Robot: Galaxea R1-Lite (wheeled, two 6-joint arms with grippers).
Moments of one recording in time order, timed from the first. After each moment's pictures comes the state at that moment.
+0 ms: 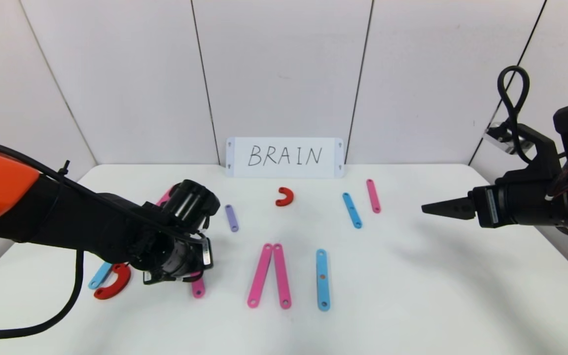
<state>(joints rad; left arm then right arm) -0.48 1.90 -0.99 0.16 0.31 -0.70 0.12 1.53 -0.98 0.14 0.29 -0.02</state>
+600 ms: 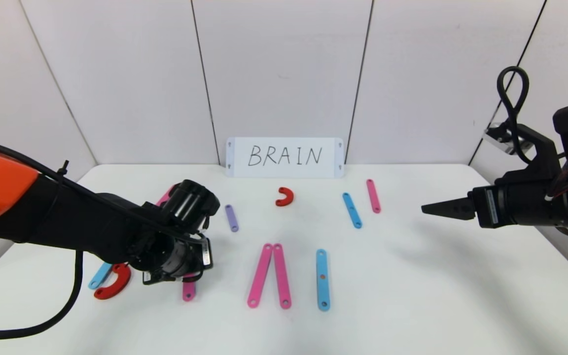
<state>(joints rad) -0.48 1.89 -0.99 0.16 0.32 -0.70 0.12 1.53 -0.98 0.14 0.29 -0.02</state>
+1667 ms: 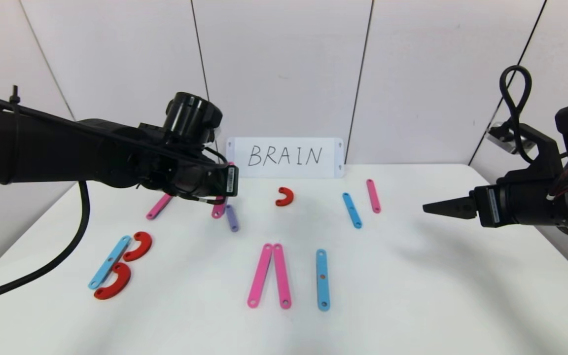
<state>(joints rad) -0.47 1.91 -1.44 0.19 0.14 -0.28 0.12 1.53 -0.98 0.13 0.30 -0.01</state>
